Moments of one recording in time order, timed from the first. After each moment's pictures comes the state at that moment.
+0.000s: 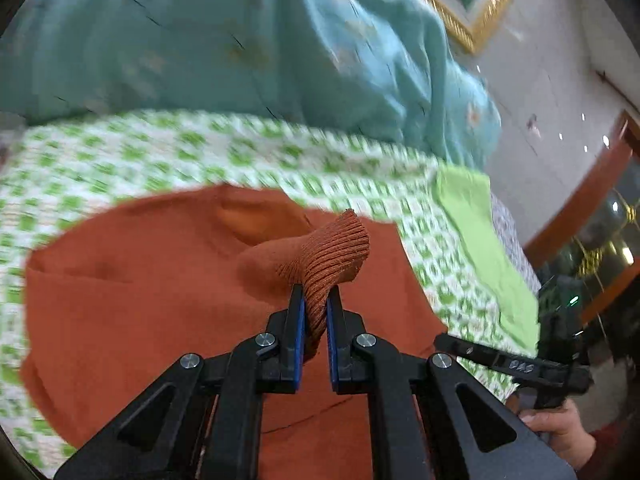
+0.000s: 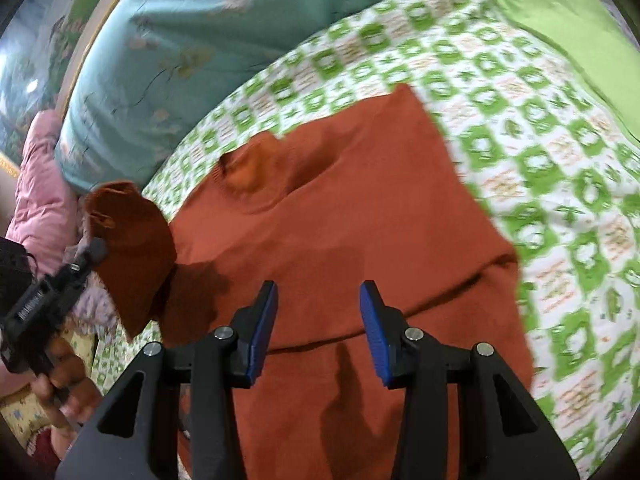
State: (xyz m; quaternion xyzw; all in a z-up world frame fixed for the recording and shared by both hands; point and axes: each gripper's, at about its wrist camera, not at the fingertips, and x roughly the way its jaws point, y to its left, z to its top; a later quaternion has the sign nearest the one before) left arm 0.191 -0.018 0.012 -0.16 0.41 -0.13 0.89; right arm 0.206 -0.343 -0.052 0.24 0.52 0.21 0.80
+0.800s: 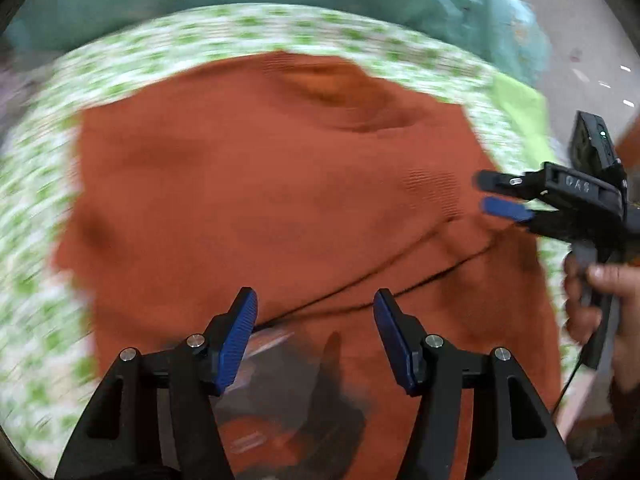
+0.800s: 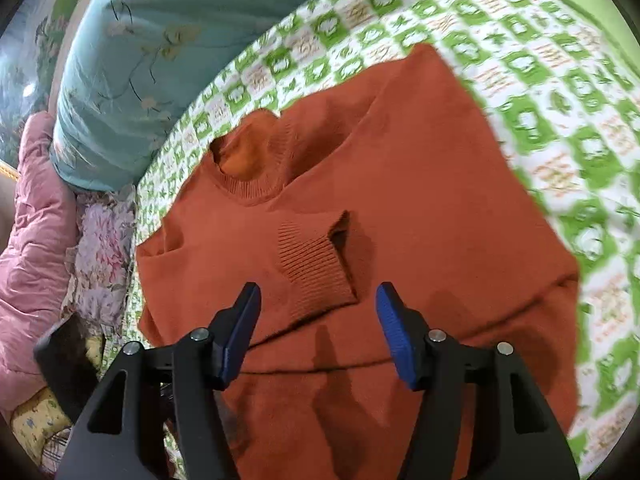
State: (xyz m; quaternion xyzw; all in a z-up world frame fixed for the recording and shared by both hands) left arm 0.118 0.021 -0.073 -0.09 0.52 -0.03 0.85; right arm 0.246 -0.296 -0.089 0.24 0.55 0.24 0.76
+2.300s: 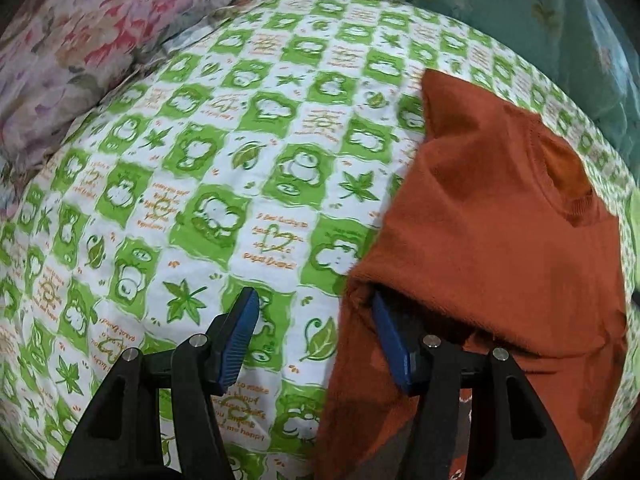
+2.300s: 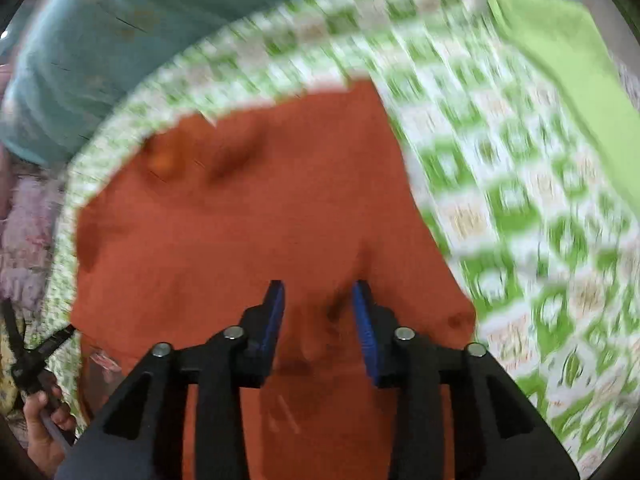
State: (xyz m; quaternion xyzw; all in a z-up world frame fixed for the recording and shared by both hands) left arm 0.098 0.155 -0.102 -0.17 0.51 0.18 0.82; right arm 0.245 -0.304 -0.047 0.11 0.51 0.19 0.83
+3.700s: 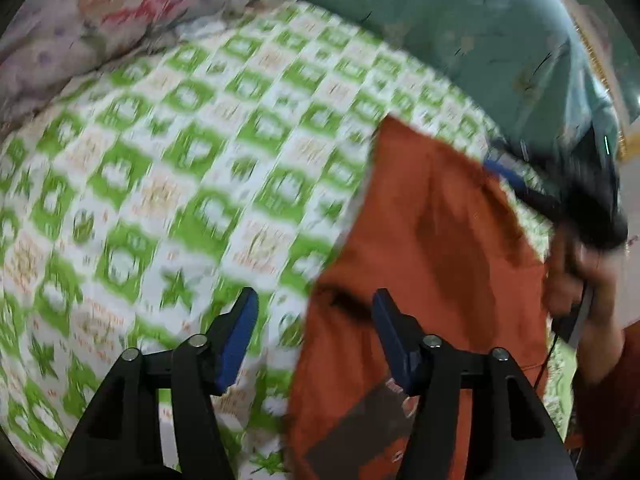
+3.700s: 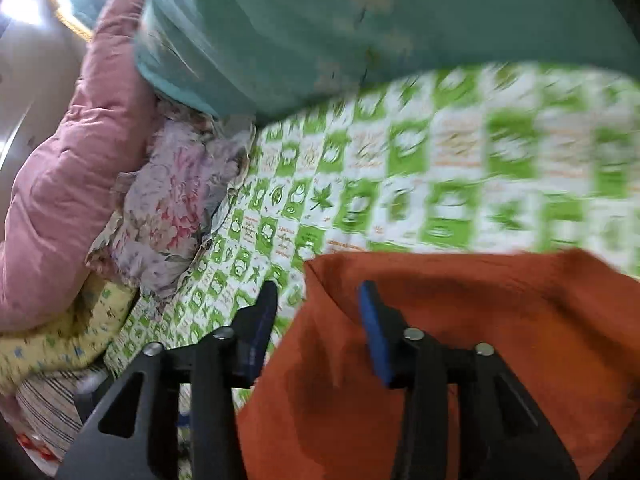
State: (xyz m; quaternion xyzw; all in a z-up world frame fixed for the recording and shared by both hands) left arm 0.064 0.192 -0.074 -0.31 0.45 0.11 0.83; right arm 0.343 -0.067 -0.028 0.11 0.48 0.49 0.72
